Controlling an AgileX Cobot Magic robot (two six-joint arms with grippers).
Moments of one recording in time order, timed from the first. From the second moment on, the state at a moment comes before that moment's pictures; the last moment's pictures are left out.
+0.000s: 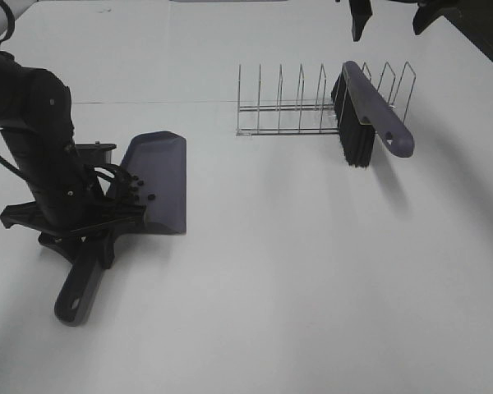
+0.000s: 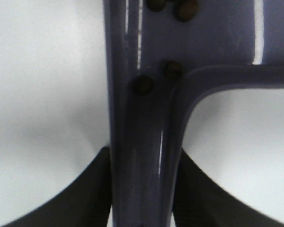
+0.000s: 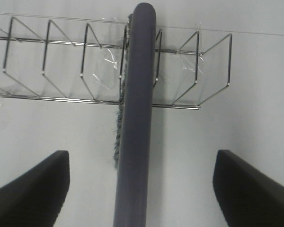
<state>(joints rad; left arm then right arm) -0.36 2.06 -1.19 -0.11 0.81 -0.23 0.23 2.24 -2.26 -0.15 1.22 0.17</state>
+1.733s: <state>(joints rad) -0.44 1.94 -1.57 -0.08 1.12 -0.15 0.31 1.38 -1.32 -0.07 1.22 0.19</state>
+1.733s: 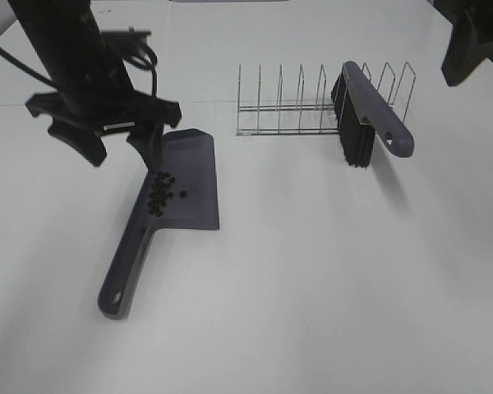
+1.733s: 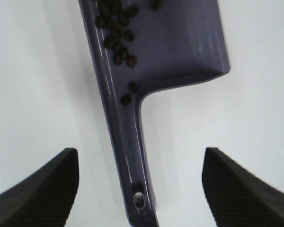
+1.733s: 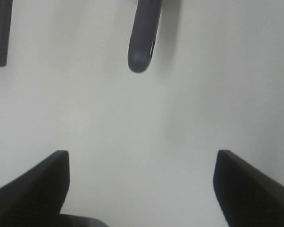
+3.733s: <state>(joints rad) -0.43 0.00 -0.50 -0.14 1.06 0.09 0.31 0.05 -0.54 0.01 1.16 -0.14</state>
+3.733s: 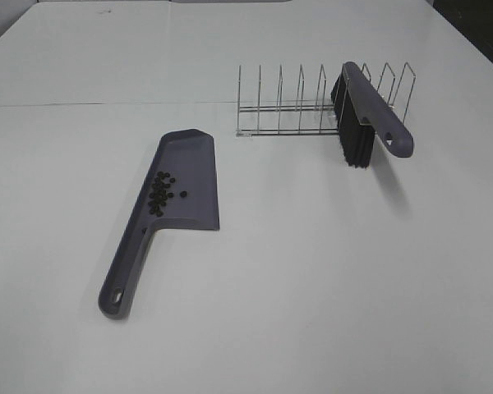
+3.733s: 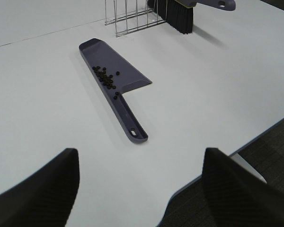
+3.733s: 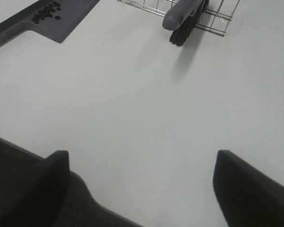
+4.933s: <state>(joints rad) -0.43 0.00 -0.50 -0.14 1.06 0.10 0.31 0.05 -0.50 0.17 1.08 -0.22</state>
